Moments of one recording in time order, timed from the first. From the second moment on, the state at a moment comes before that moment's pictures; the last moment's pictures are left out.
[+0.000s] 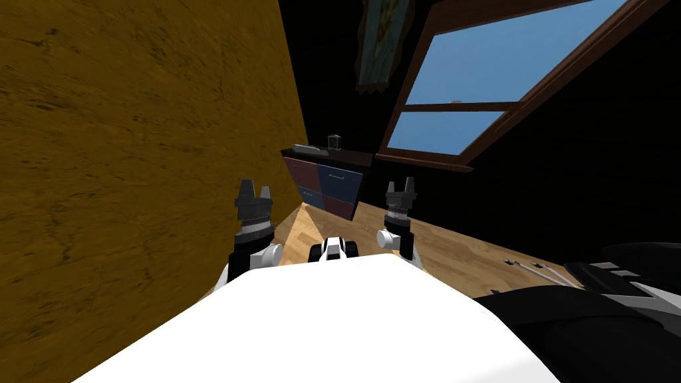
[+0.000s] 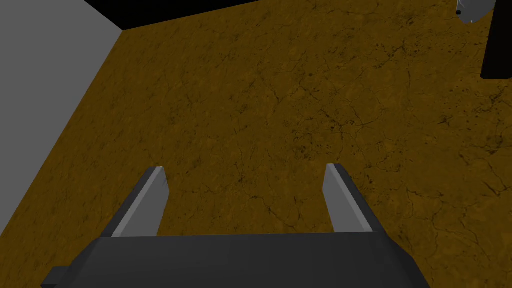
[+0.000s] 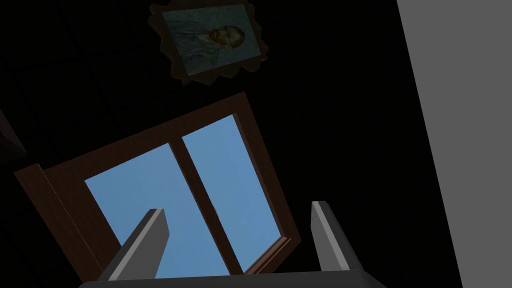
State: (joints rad) left arm 0.54 0.00 -0.01 -2.30 -0.03 -0.49 -0.13; right arm 0.46 -0.01 -0.06 -2.24 -0.12 -0.55 -0.08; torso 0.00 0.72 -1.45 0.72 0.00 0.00
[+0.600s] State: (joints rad) left arm 0.51 0.14 -0.01 -2.19 -0.06 -0.56 -0.15; right arm 0.46 -0.01 -0.06 -2.24 -0.12 -0.55 -0.08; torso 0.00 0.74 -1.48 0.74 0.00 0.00
